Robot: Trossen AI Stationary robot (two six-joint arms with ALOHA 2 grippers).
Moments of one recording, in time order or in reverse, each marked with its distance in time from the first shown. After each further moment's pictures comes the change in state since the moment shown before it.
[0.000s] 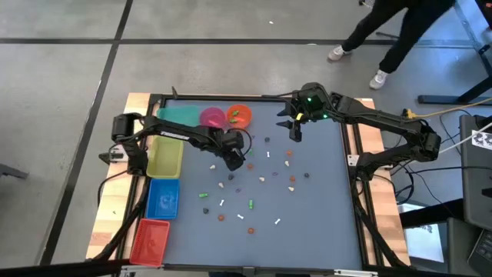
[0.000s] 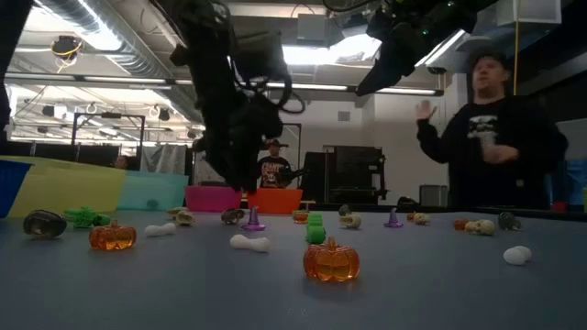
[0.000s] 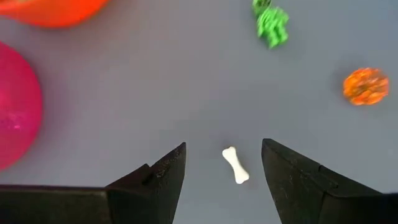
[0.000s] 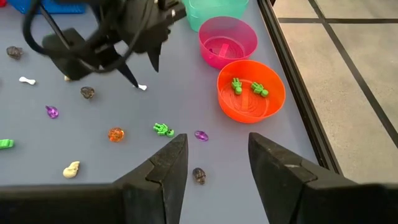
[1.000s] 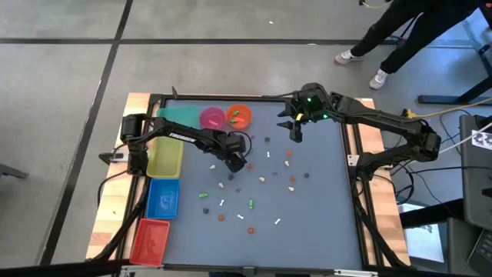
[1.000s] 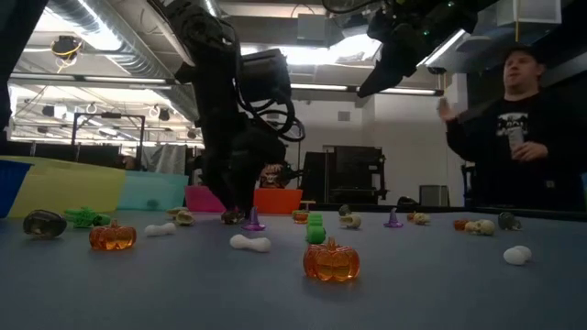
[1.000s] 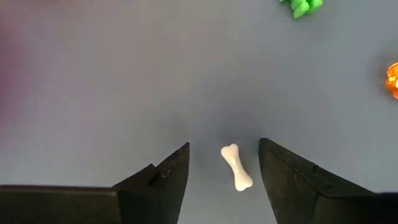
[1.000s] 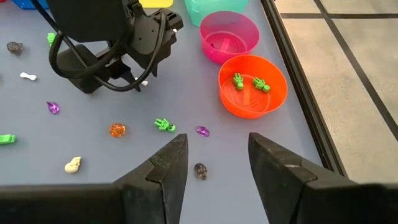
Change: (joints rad) left arm 0.000 0.083 0.000 0.012 0.023 -0.082; right arm 0.000 0.000 0.000 -0.017 0.000 0.000
